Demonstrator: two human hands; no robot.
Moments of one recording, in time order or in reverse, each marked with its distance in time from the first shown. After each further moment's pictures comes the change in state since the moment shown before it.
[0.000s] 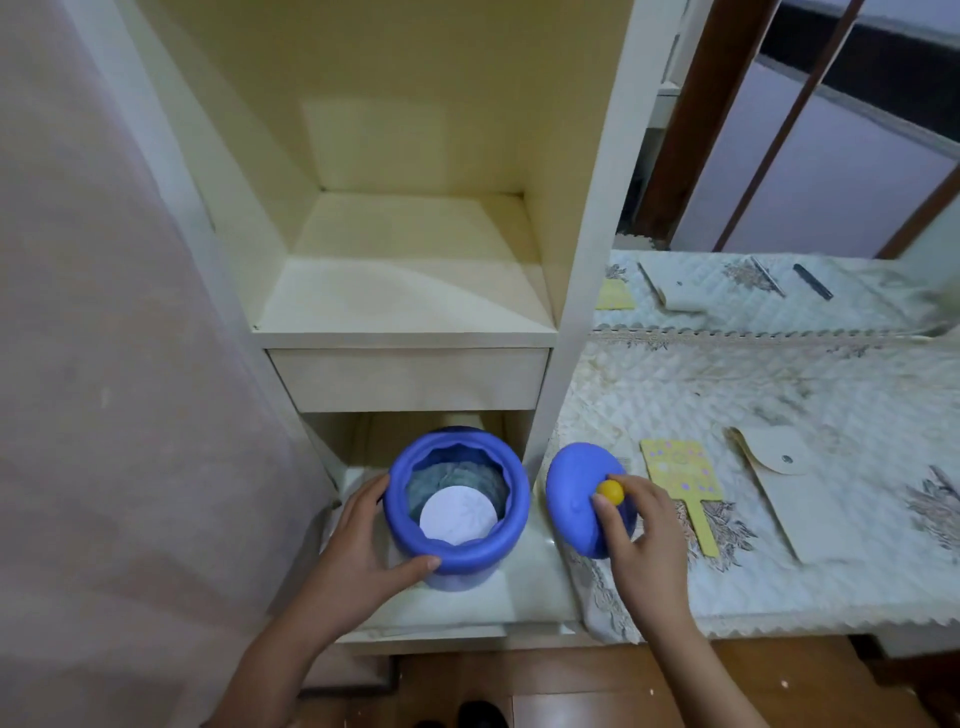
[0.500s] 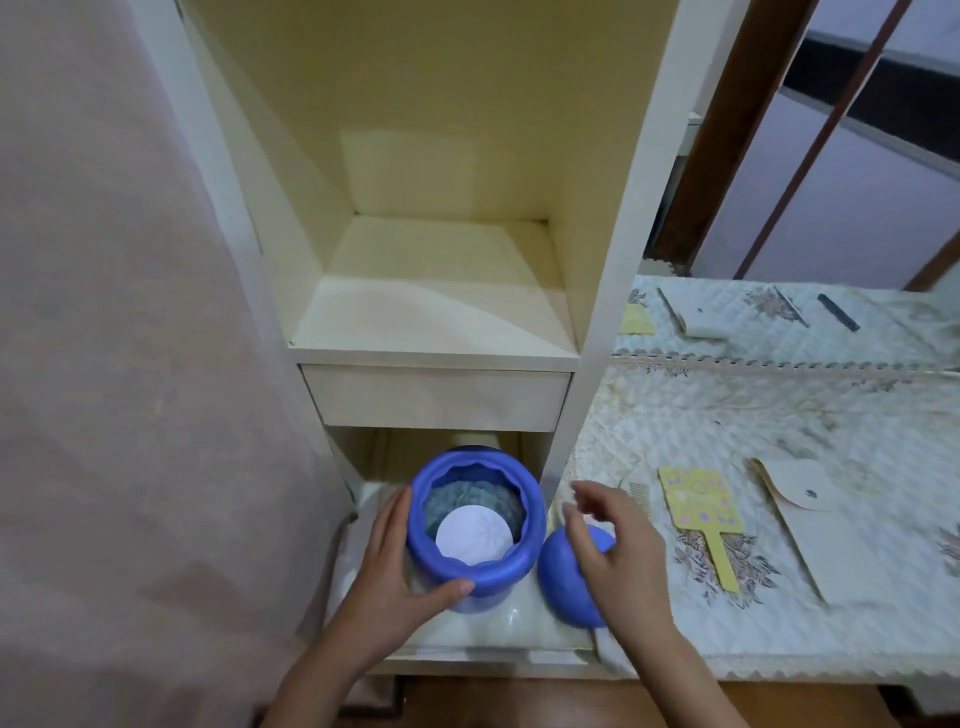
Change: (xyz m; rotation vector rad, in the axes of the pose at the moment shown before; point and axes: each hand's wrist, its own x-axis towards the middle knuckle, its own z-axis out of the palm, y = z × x) left_hand -0.008 0.003 0.018 -0.026 0.025 -0.017; right_hand 0.001 -0.046 0.015 0.063 -0.105 -0.103
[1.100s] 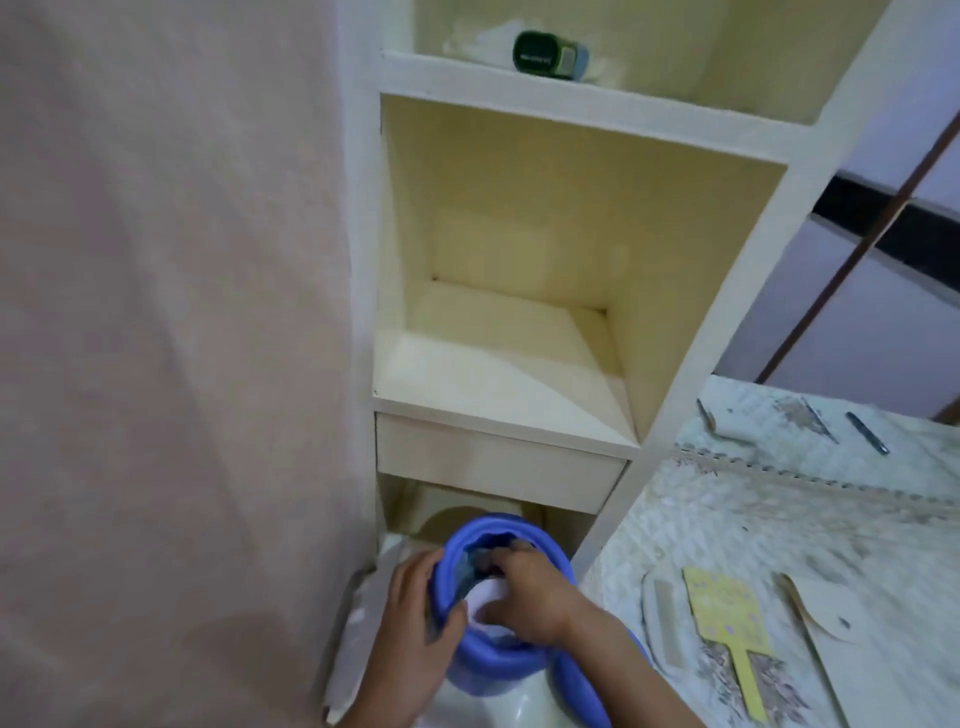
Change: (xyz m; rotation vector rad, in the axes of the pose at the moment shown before) left_hand 0.016 -0.018 0.018 -0.230 0.344 0.052; right_hand 0.050 -0.035 0.081 -0.602 -0.888 -0.090
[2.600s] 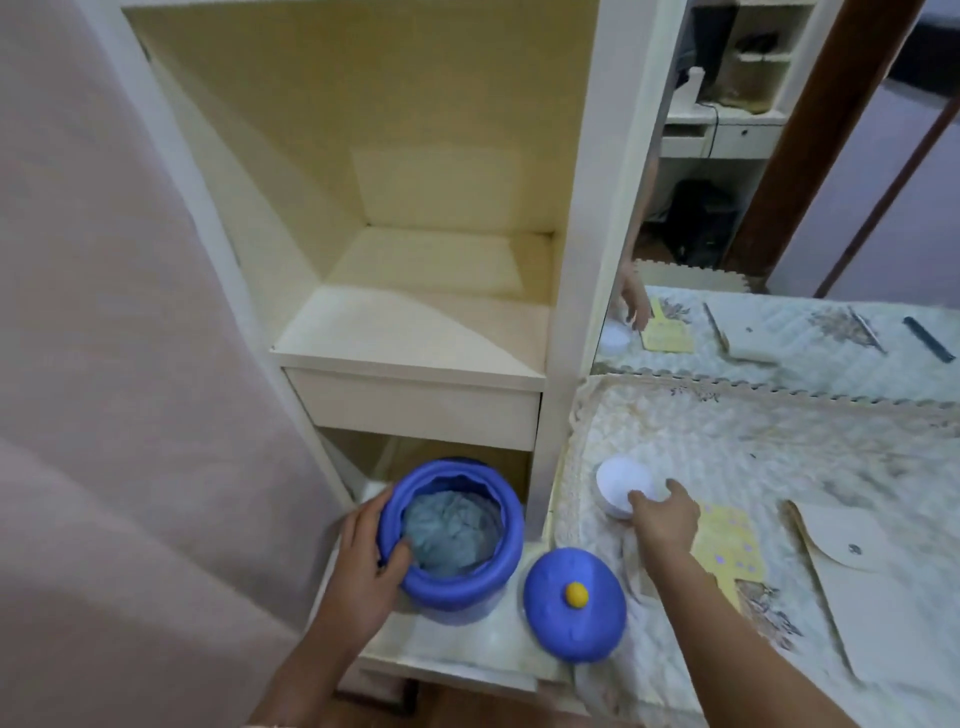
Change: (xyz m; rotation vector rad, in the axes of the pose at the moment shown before) left_hand -0.008 0.037 0.009 0.242 0.057 -0.101; right_hand -0.004 0.187 -0.001 0.877 0.743 0.711
